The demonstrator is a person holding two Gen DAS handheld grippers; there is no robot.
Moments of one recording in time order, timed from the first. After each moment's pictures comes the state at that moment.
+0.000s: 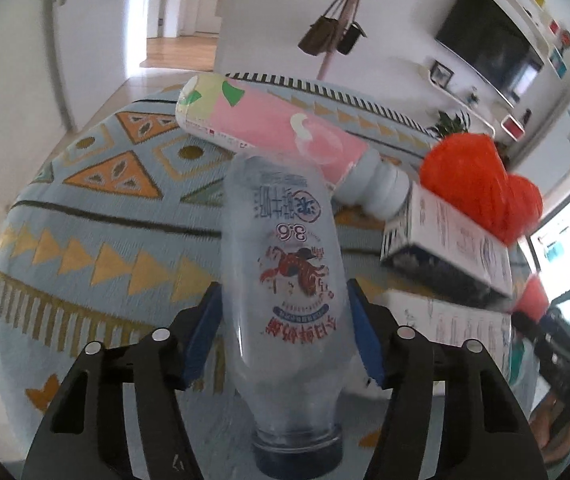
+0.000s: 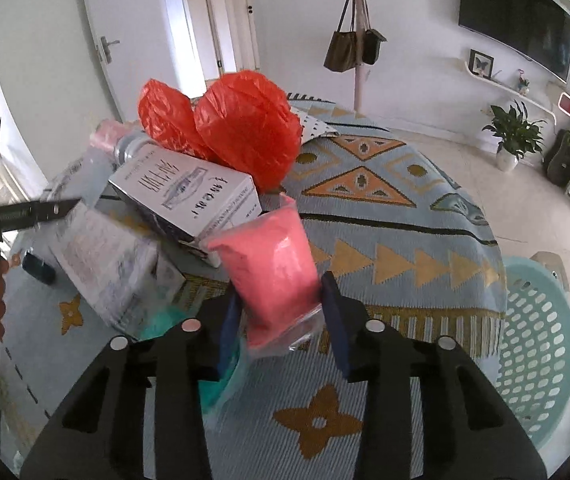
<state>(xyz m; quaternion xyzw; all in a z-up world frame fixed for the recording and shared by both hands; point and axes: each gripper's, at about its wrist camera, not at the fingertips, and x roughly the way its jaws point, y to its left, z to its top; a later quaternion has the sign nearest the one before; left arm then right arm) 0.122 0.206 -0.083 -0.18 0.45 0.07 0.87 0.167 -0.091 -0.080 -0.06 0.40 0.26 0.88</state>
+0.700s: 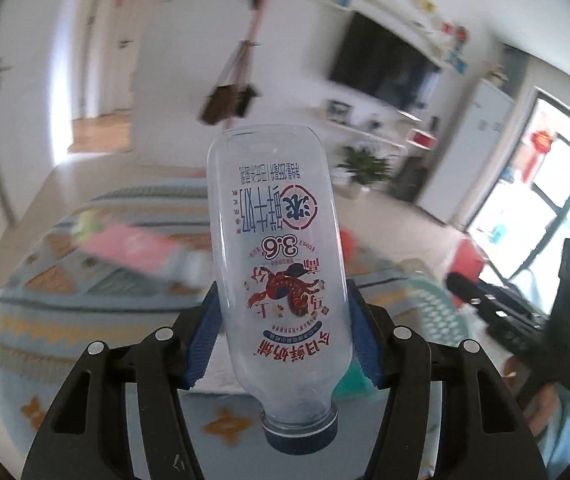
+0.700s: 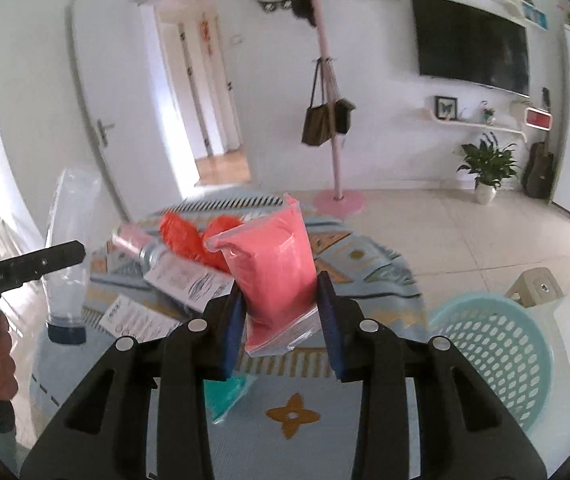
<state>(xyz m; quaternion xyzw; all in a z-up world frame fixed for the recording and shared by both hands) 0.097 0.089 0.021 -0.13 0.32 -0.07 0.93 0.132 -0.161 0.012 0.02 0.28 0.23 0.93</state>
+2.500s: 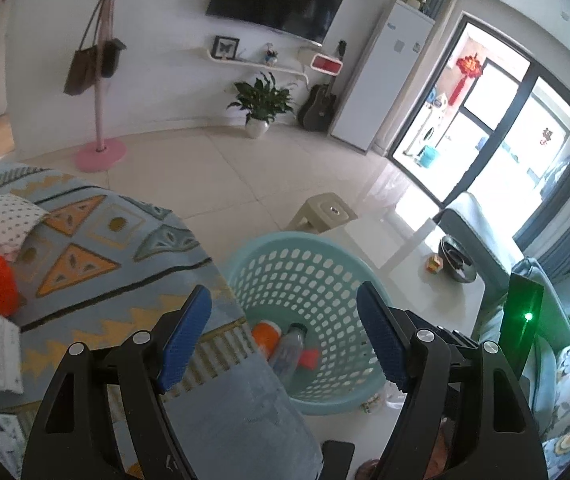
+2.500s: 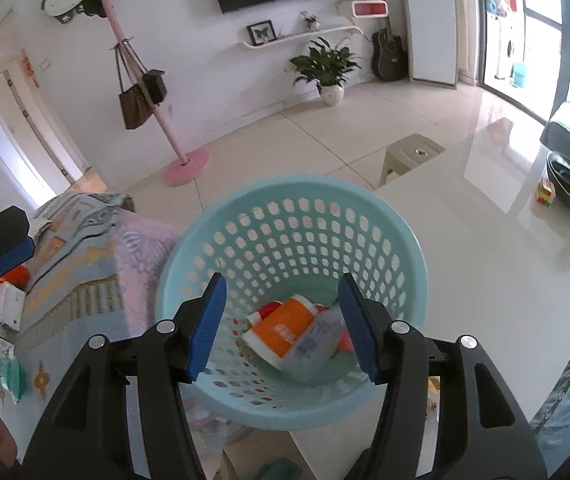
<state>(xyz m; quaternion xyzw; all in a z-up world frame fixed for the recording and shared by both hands) 0.217 -0.142 -0.050 -0.08 0.39 -0.23 0.89 0.159 -0.358 -0.096 0.14 0.40 -0.02 0.91</state>
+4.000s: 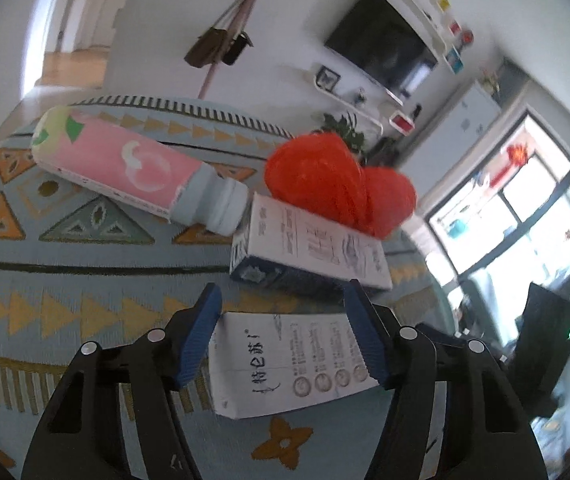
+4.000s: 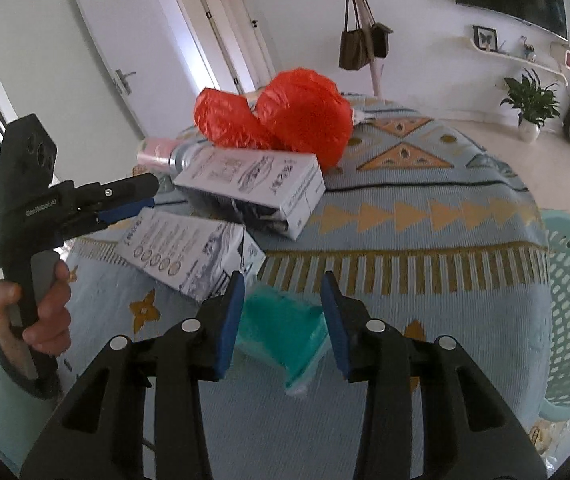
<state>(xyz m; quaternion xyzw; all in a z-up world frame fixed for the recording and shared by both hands) 0.158 0.163 -0.084 -0.21 0.39 -0.14 0.89 0.121 -0.090 -0.080 0.02 0.42 0.30 0.86</state>
